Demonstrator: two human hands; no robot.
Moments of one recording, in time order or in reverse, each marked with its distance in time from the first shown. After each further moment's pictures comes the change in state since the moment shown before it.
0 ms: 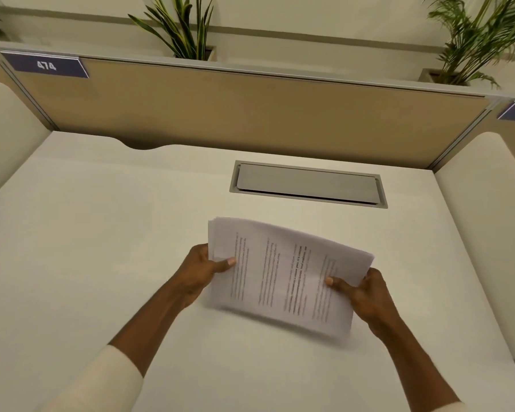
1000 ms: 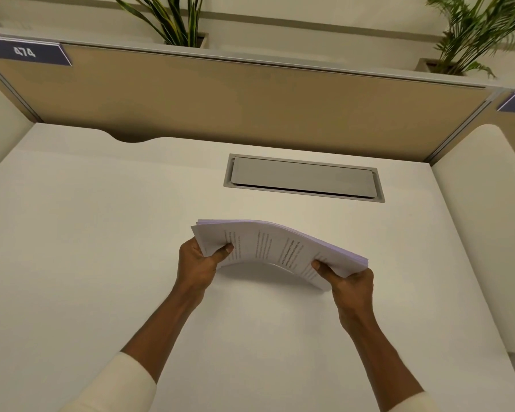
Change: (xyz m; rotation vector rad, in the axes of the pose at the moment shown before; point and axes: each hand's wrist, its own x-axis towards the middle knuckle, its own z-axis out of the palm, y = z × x) left_hand 0.019 -0.021 0.021 -0.054 0.321 0.266; right_hand 0.009 0.006 0.043 0.236 0.284 -0.073
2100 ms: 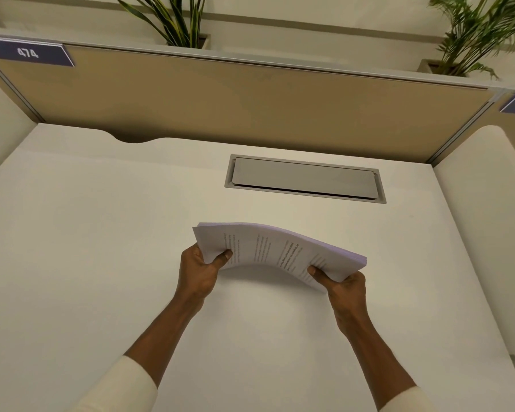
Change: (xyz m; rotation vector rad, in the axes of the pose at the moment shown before) left_hand -0.007 -0.009 -0.002 0.095 0.016 -0.007; right_hand 0.007 0.022 -0.001 -0.049 -0.055 0.061
